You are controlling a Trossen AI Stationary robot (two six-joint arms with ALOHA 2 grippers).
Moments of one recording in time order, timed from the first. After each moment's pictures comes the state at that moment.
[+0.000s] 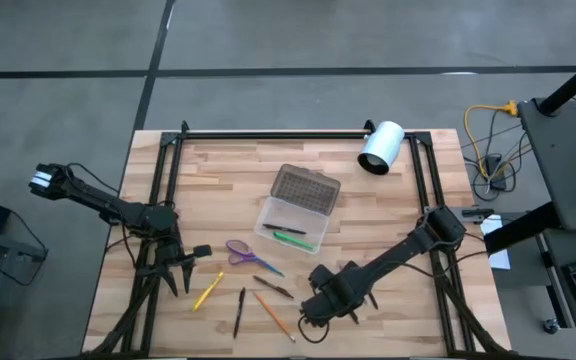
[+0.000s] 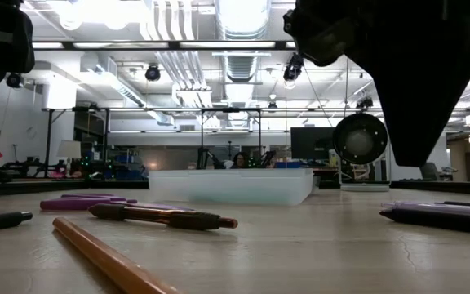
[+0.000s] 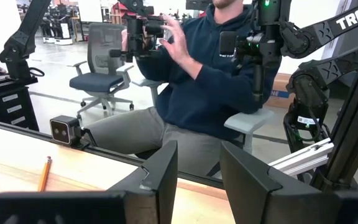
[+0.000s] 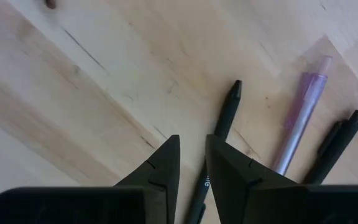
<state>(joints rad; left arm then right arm) -0.30 0.63 0.06 0.49 0.94 0.07 0.54 2.12 1.68 -1.10 0.07 1.35</state>
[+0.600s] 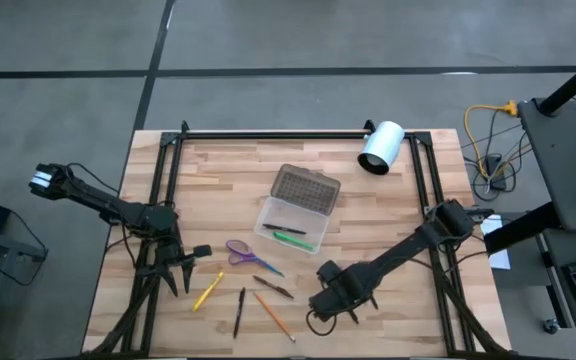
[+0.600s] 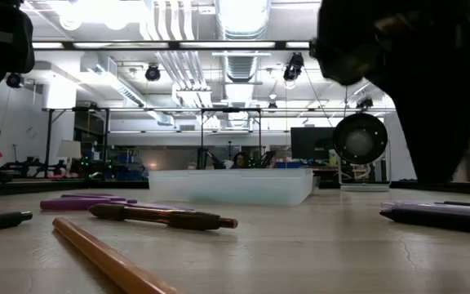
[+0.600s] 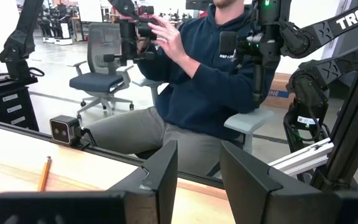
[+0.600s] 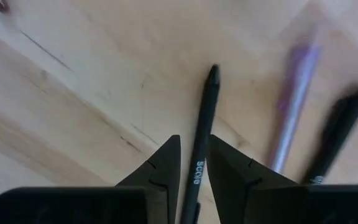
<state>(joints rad) -0.30 0.63 0.06 0.49 0.94 0.07 0.54 2.03 1.48 -0.94 0.03 1.47</state>
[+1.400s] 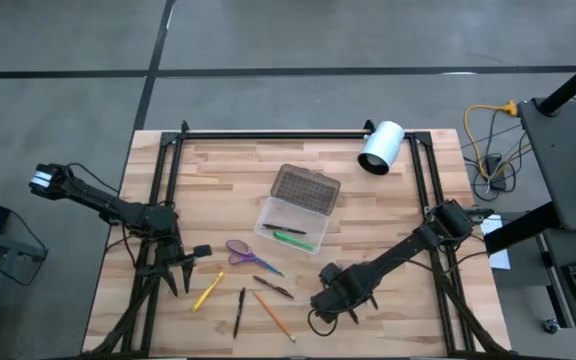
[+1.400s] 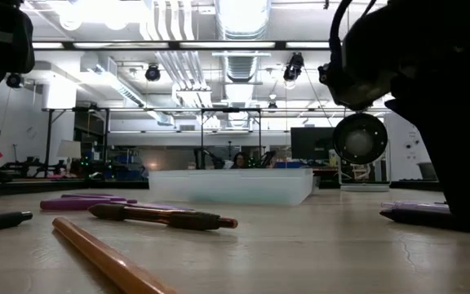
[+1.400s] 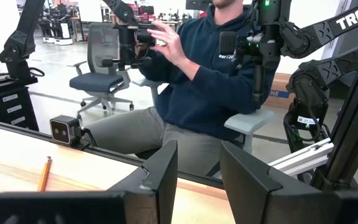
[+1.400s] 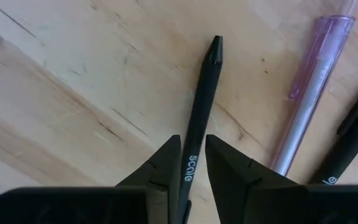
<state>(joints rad) -0.30 0.63 0.06 0.49 0.94 0.07 0.54 2.04 1.43 -0.91 -0.03 1.43</state>
